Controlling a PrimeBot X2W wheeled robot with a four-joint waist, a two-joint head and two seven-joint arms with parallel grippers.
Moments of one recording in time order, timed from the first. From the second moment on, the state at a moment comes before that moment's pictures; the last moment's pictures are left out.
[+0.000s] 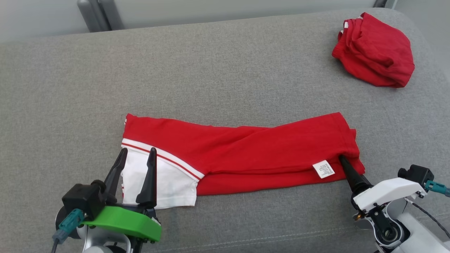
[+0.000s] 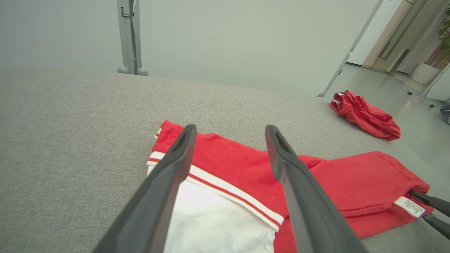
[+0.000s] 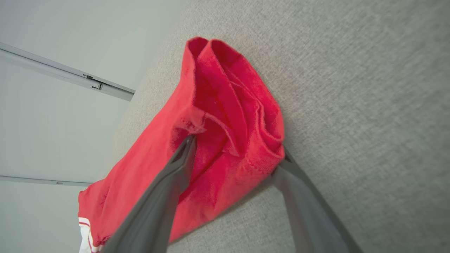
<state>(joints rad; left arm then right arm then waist) 0.02 0.16 -0.33 -0.16 -0.50 0.10 -0.11 -0.18 -0.30 0.51 0.52 1.32 0.10 -0.16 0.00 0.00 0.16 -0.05</state>
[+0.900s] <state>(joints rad) 0.02 0.16 -0.32 -0.15 -0.49 0.10 -0.12 -0.28 -0.33 0.48 0.59 1.28 0.12 -0.21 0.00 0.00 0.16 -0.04</state>
